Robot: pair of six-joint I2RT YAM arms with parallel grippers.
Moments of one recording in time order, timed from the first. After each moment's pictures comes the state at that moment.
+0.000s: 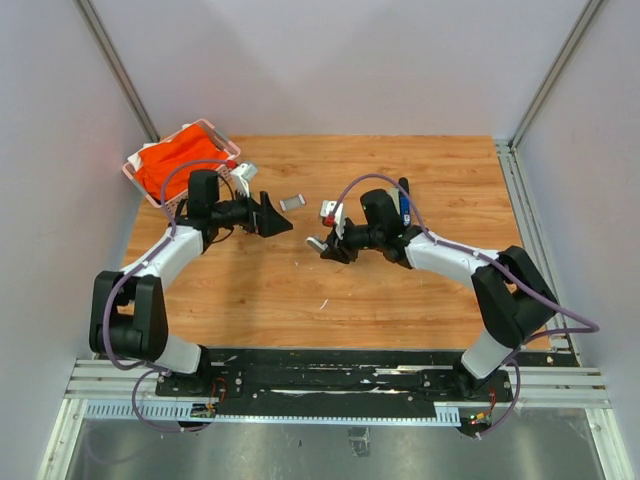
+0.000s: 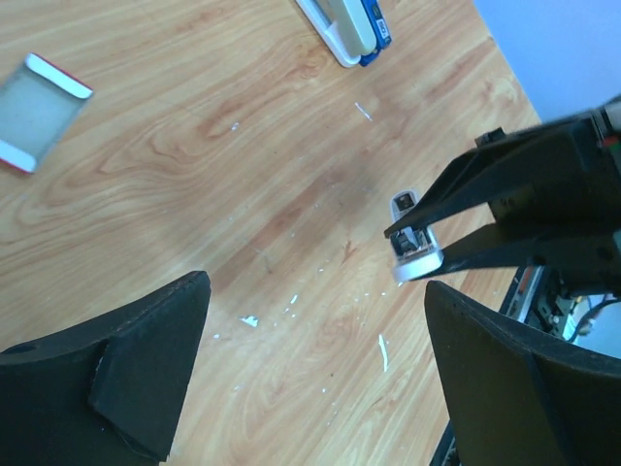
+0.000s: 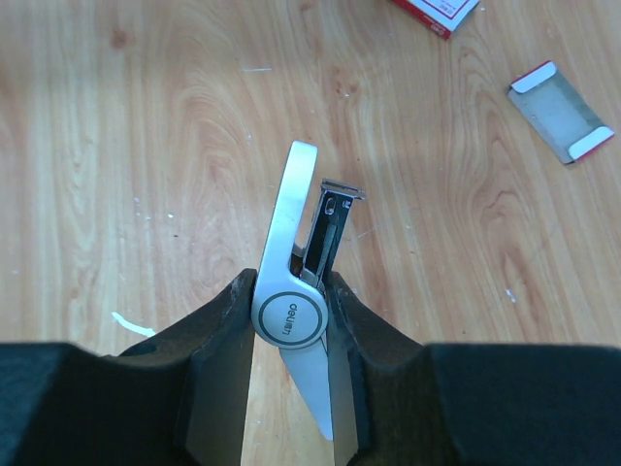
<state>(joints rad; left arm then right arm) -0.13 1.48 0.89 0.04 0.86 -0.19 0.65 1.62 0.94 0.11 -0.60 -0.47</state>
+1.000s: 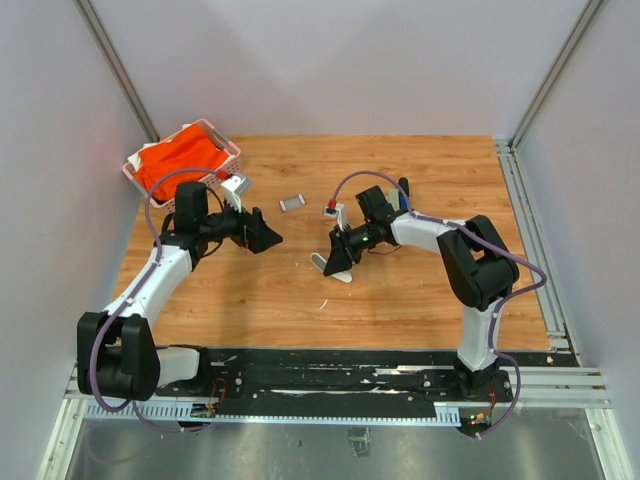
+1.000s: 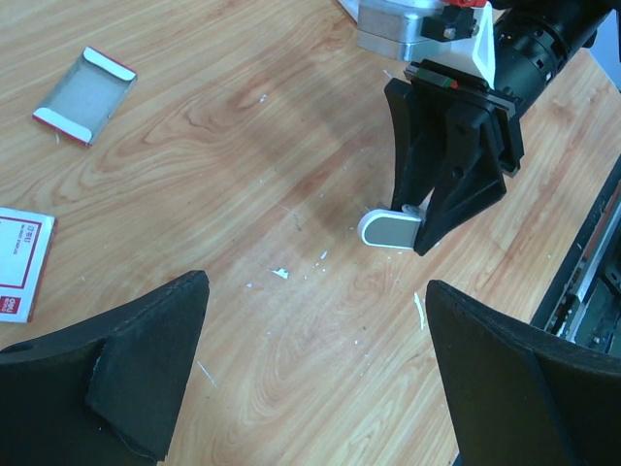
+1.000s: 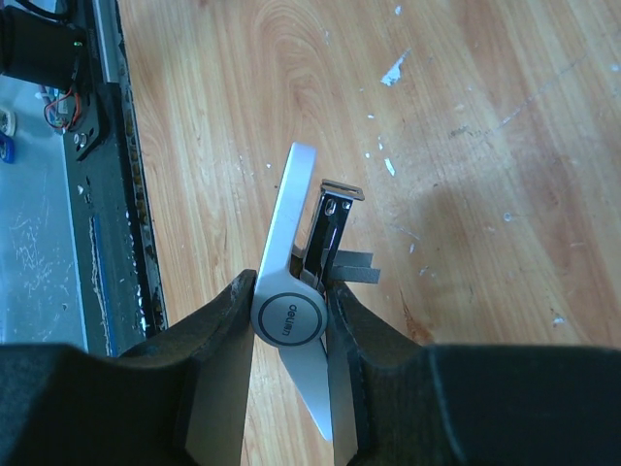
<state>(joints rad) -0.09 1.24 0.80 -0.12 0.80 0.02 0.53 1.94 1.18 -0.25 -0.97 -0.14</state>
